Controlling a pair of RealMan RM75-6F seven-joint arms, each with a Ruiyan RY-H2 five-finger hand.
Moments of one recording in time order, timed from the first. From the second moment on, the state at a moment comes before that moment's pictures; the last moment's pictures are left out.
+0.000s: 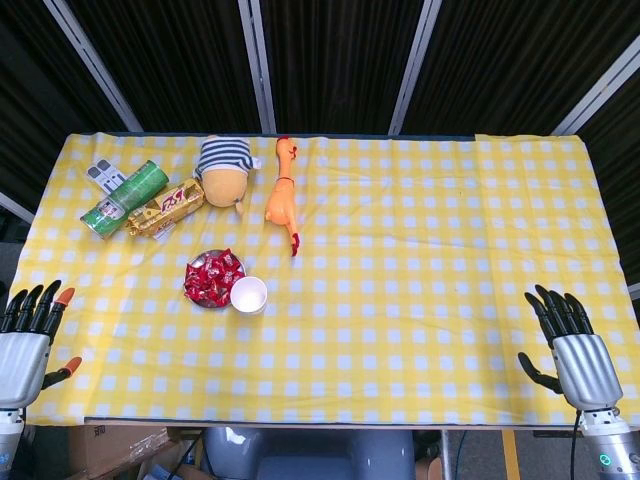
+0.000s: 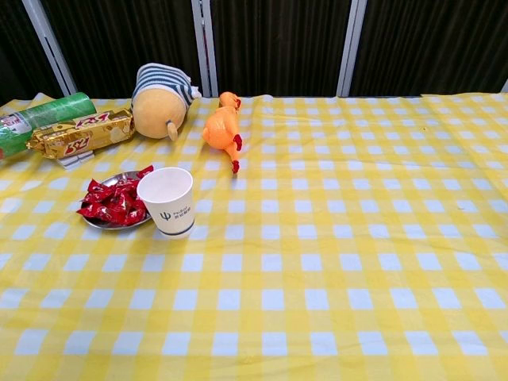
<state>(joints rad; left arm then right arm) -0.05 -1.18 -0.01 -1.64 1.59 1.56 0.27 0.09 -1.12 0.02 -1.61 -1.61 1.50 0.05</state>
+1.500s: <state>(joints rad) -0.37 -1.23 -0.20 -1.84 1.15 1.16 0.67 0.09 -1.10 0.02 -1.63 -1.58 1.47 0.09</state>
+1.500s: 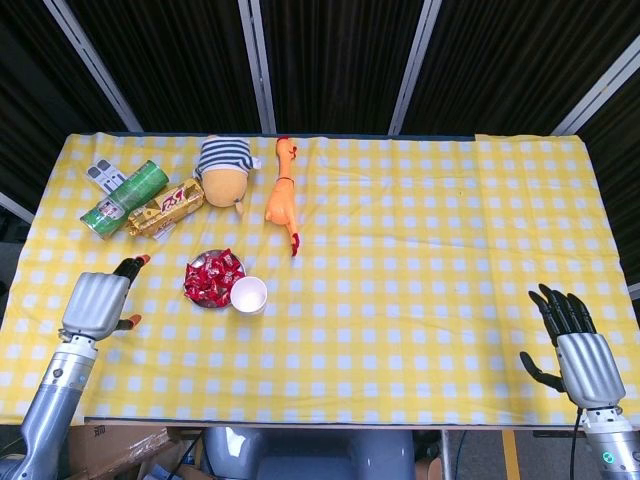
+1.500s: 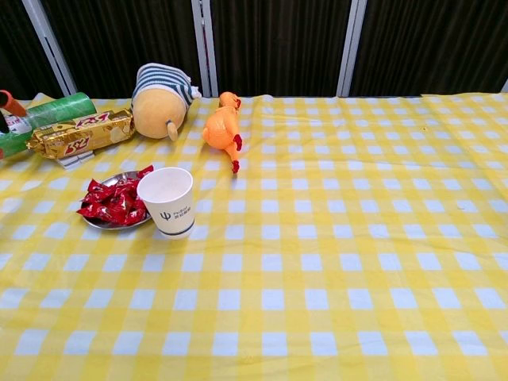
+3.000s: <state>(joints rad) -0.80 -1.63 -0.18 -1.48 0.61 1.07 0.96 0.10 -1.07 0.03 -1.66 -1.57 1.46 0.16</state>
